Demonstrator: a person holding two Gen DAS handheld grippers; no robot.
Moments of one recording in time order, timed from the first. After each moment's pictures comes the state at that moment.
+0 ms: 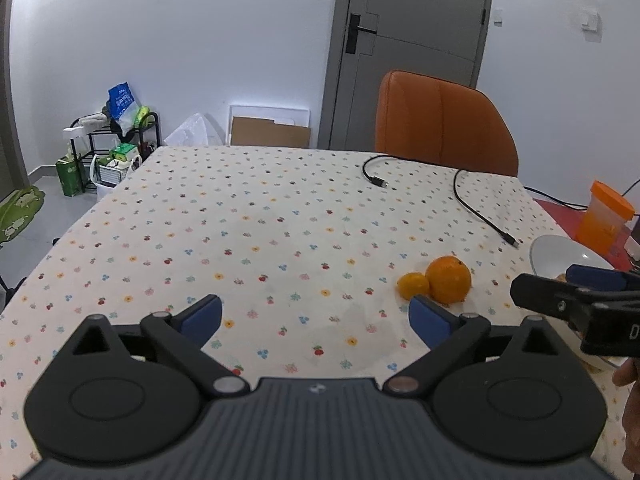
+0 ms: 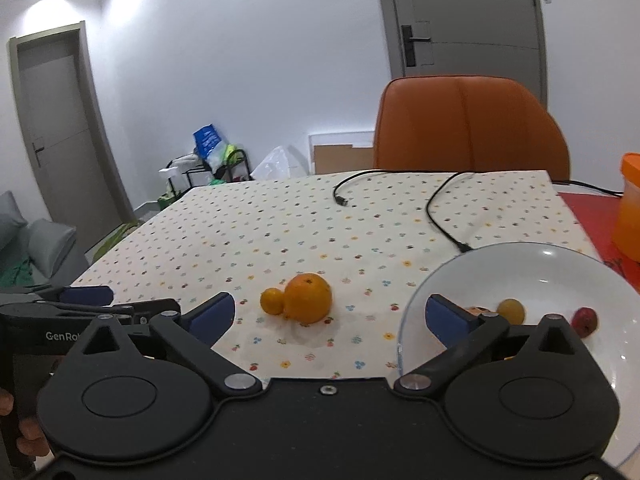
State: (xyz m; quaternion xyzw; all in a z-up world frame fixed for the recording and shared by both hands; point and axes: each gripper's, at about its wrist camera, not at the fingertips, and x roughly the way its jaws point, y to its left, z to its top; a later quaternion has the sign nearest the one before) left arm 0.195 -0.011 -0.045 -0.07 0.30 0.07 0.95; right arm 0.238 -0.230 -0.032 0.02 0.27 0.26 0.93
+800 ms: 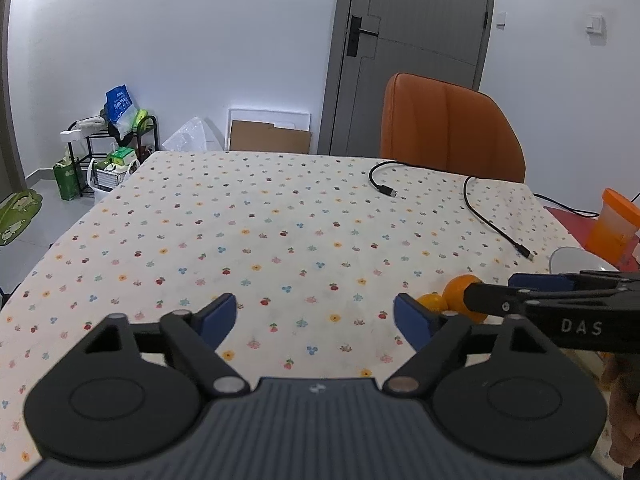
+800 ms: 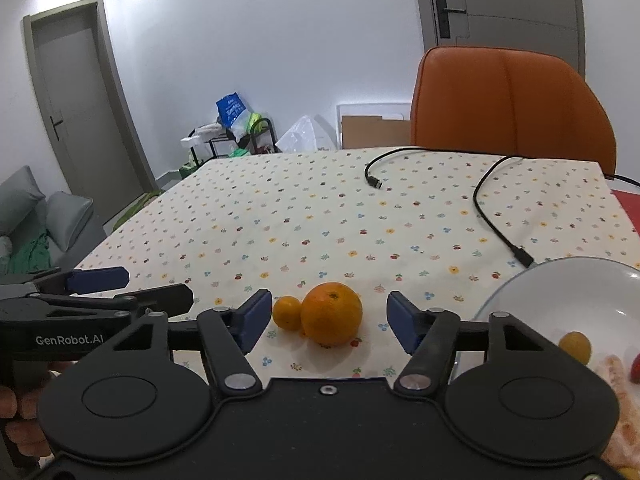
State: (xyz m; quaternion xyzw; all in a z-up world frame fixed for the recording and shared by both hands) left arm 0.222 -0.001 -0.053 -0.07 0.30 0.07 0.95; right arm 0.284 -0.195 -0.045 0.00 0.31 0.30 0.90
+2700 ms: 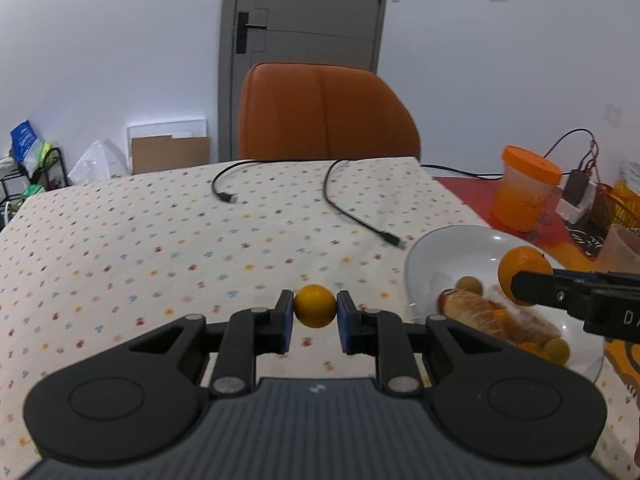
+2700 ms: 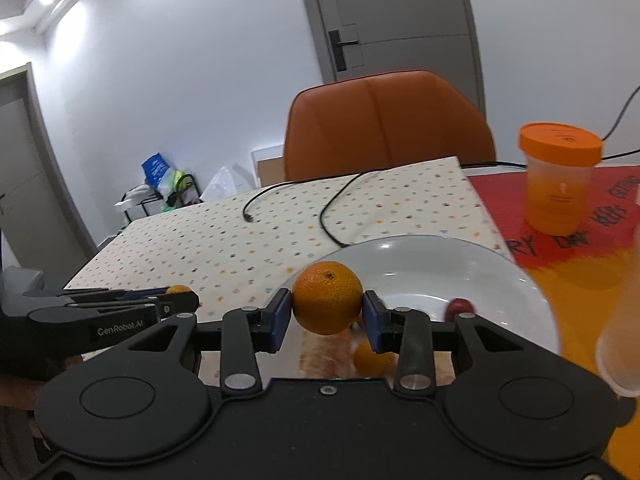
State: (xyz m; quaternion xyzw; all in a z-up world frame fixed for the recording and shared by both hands) left arm 0.258 -0.116 -0.045 -0.02 0.29 -0.07 0.95; right arm 0.250 -0.324 -0.035 0.07 0.27 0.18 0.94
